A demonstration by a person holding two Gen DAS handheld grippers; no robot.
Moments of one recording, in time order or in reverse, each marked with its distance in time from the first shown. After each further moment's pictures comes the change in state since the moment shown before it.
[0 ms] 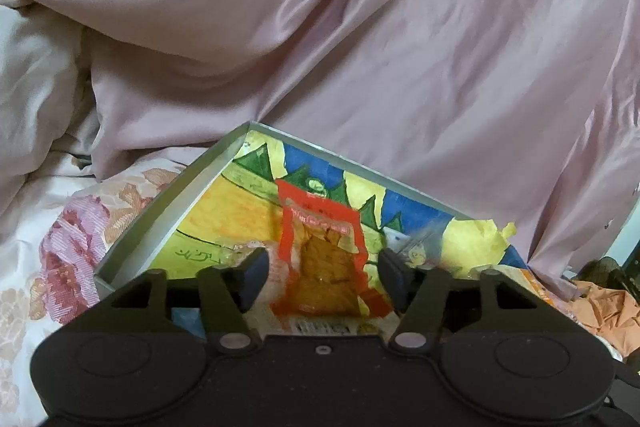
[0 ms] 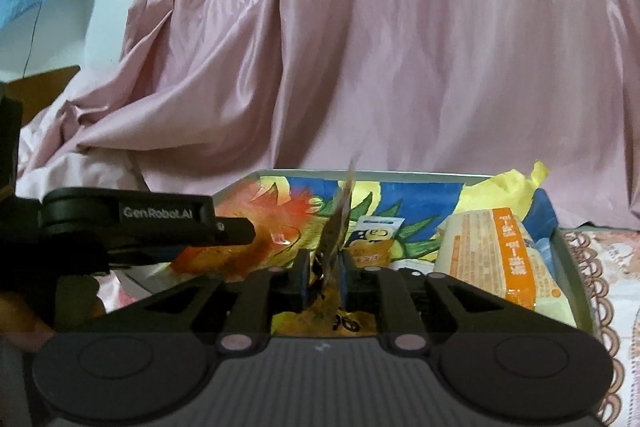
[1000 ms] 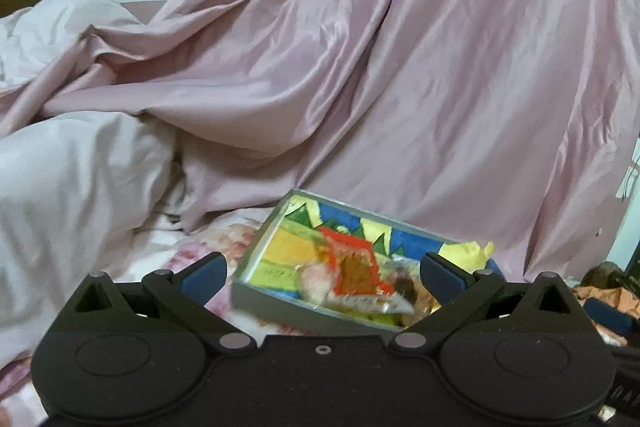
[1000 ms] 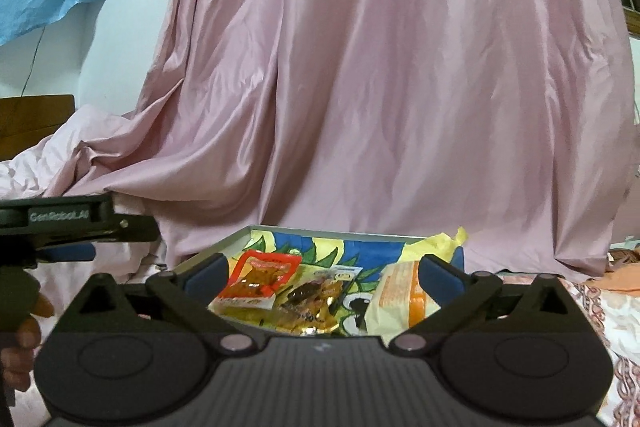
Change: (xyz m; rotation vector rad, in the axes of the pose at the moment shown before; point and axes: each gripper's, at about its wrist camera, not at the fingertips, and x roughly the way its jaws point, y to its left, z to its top) left arm -0.158 0.004 -0.012 0.080 -0.163 0.078; right arm -0.125 0.020 0.006 -0.035 -0.162 -0.114
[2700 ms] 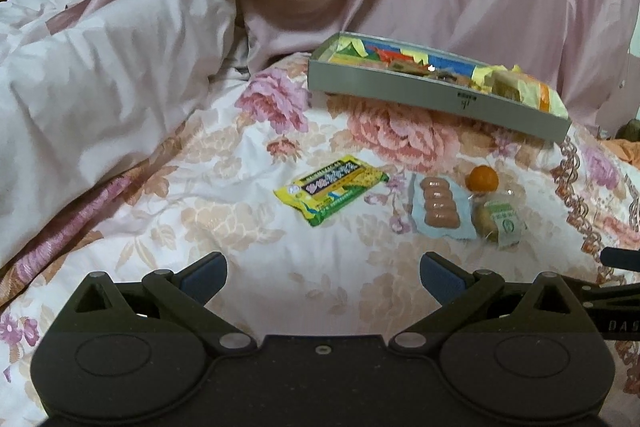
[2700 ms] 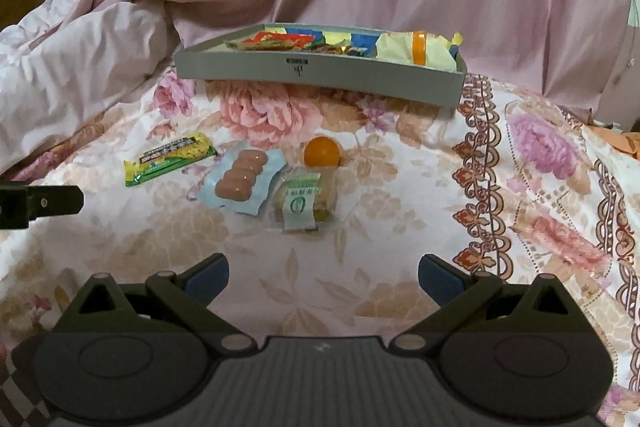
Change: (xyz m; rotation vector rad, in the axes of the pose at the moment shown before) left arm -0.086 0.031 -0.124 0.154 0.310 0.132; right arm -0.068 0.019 -0.117 -0.061 0.465 -0.026
